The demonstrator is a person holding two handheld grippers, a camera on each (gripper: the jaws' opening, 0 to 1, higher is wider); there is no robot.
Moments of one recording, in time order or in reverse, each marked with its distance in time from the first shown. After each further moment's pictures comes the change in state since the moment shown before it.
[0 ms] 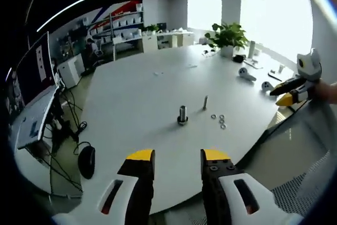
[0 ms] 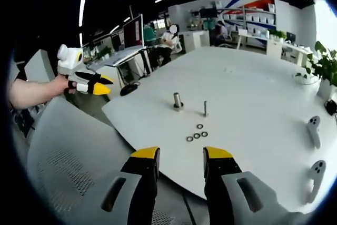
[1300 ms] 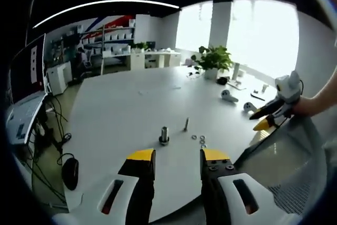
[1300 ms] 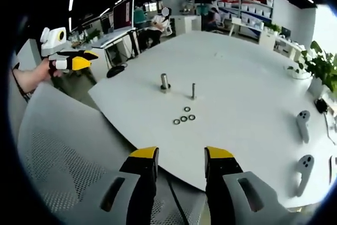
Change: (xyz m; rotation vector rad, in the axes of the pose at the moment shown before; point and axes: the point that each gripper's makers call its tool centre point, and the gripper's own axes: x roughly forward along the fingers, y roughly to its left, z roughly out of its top) left arm -0.004 -0.034 0.020 -0.045 -0.120 -0.197; right arm 0.001 -0.017 -0.027 -0.030 0.158 -0.120
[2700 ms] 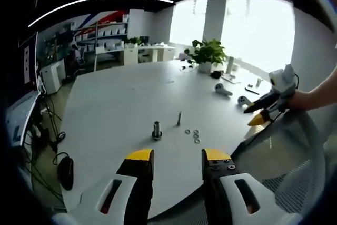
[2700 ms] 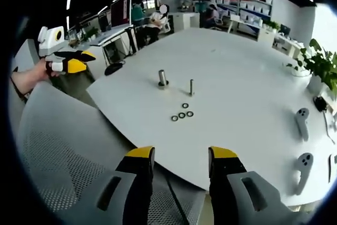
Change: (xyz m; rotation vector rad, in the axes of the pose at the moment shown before) left arm 0.005 -0.012 -0.007 0.038 0.047 -0.046; right arm 0.002 -0.002 -0.004 -0.002 0.029 0.002
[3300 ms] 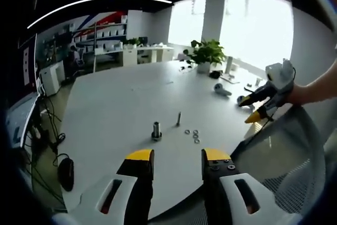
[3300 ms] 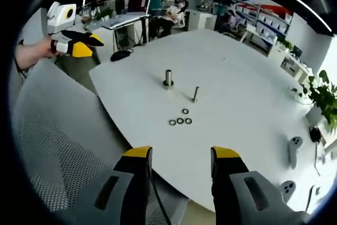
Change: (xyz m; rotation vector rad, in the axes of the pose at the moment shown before) left arm -0.001 0.001 0.001 -0.005 -0.008 -0.005; right arm 0.008 -0.008 0.032 -0.188 0.012 -0.022
